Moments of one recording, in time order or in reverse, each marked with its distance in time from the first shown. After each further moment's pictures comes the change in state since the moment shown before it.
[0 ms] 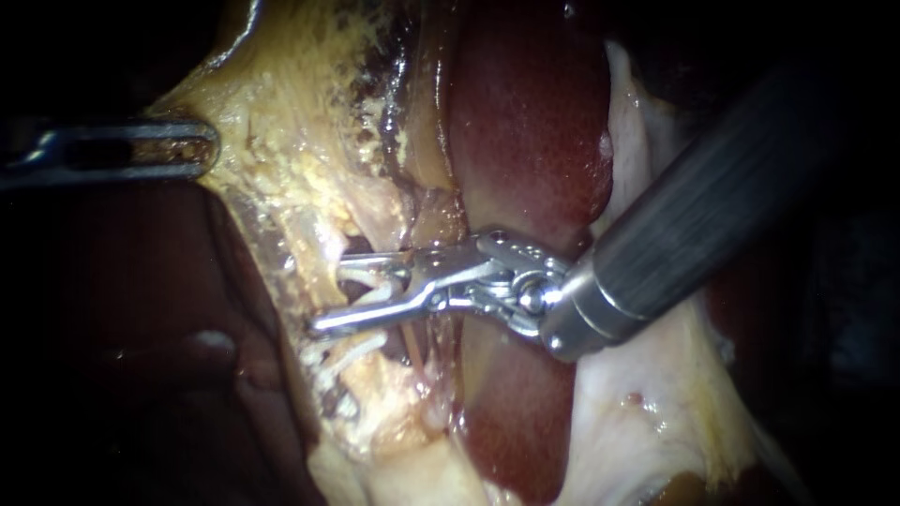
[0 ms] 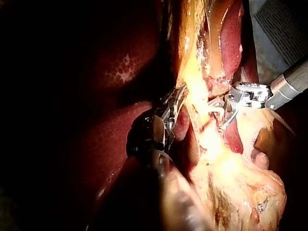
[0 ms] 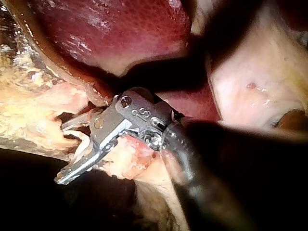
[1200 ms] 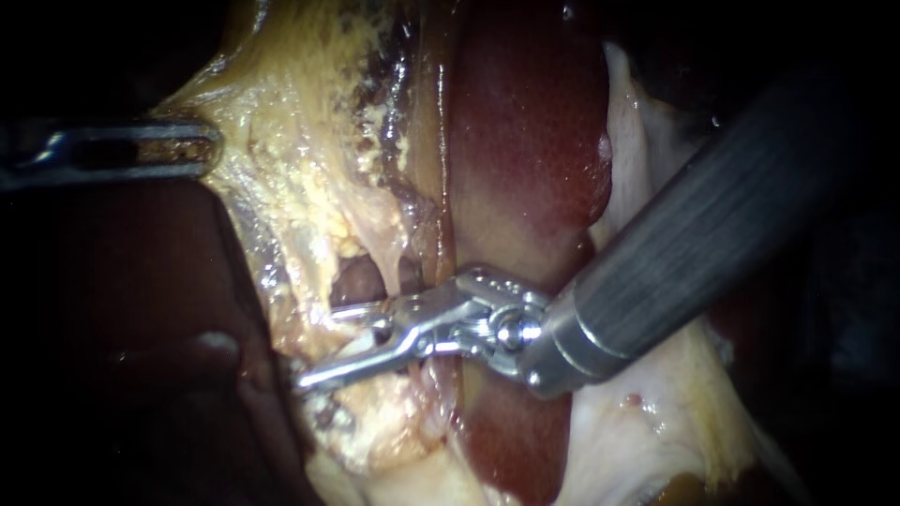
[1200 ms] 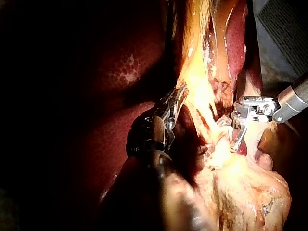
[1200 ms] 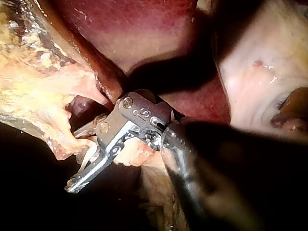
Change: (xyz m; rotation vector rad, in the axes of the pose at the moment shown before) right arm -0.003 -0.003 0.004 0.148 -0.083 0.103; left arm 0.000 0.001 0.001 0.001 -0.002 0.003
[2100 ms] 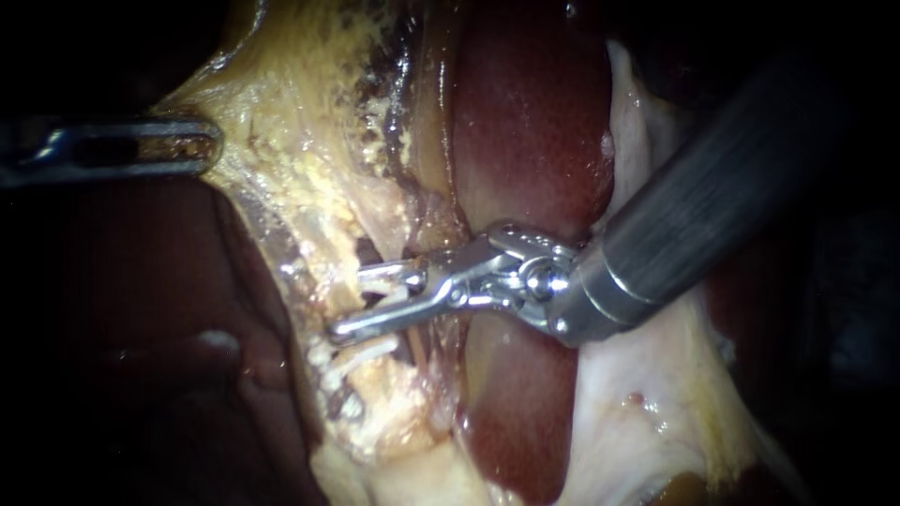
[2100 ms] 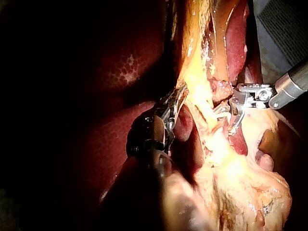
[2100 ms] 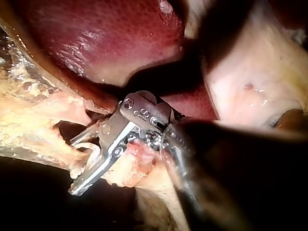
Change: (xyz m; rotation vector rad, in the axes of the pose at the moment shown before) right arm 0.001 0.003 -0.006 -0.120 -0.009 -0.001; left arm 0.000 0.000 0.000 0.000 0.001 0.000
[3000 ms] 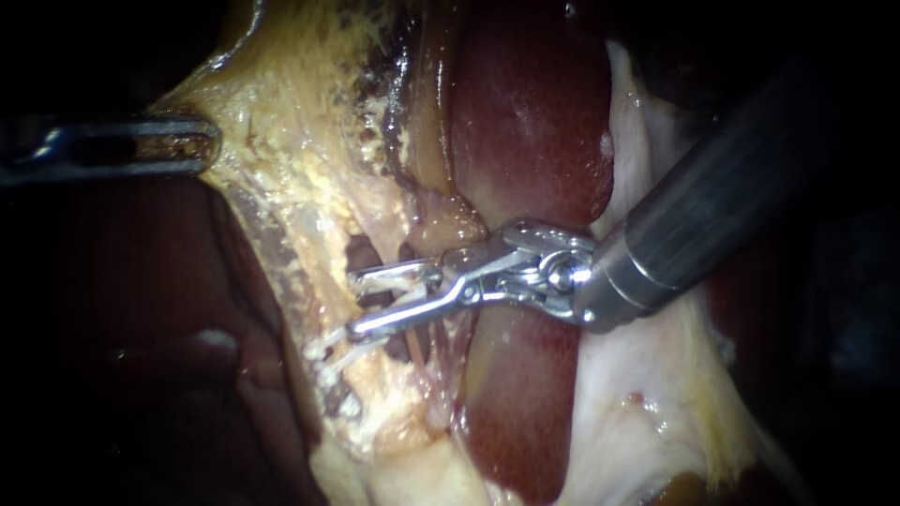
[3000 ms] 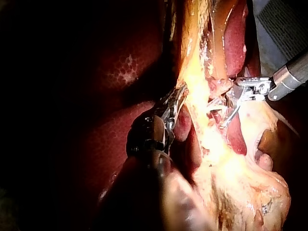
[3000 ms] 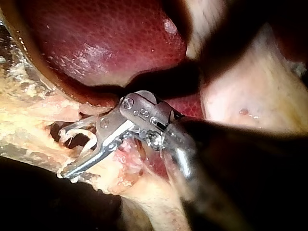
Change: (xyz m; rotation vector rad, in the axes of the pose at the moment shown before) right arm 0.002 0.001 -0.003 -0.194 -0.021 -0.118; left arm 0.000 0.000 0.000 0.000 0.000 -0.001
